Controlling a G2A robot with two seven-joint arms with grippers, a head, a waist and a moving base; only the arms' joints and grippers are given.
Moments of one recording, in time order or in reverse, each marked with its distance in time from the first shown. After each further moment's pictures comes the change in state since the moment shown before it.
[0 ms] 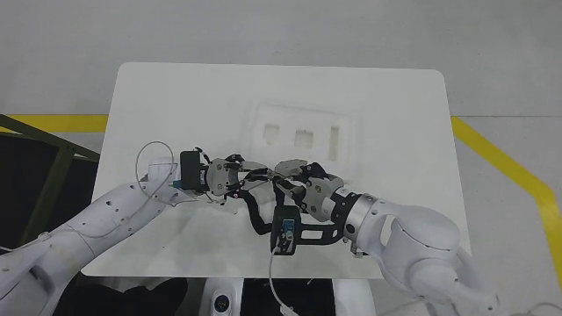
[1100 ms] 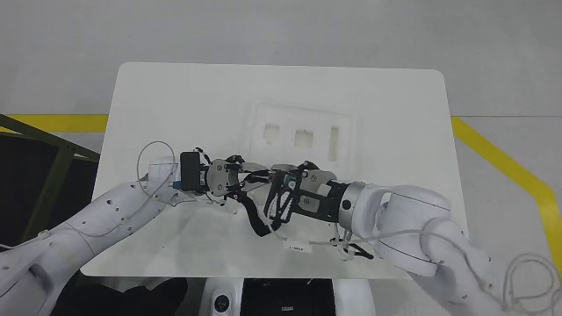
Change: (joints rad) left arm -0.023 0.003 0.034 -0.001 -0.007 0.013 0.013; right arm 0.120 -0.053 0.002 0.089 0.648 0.223 0.381
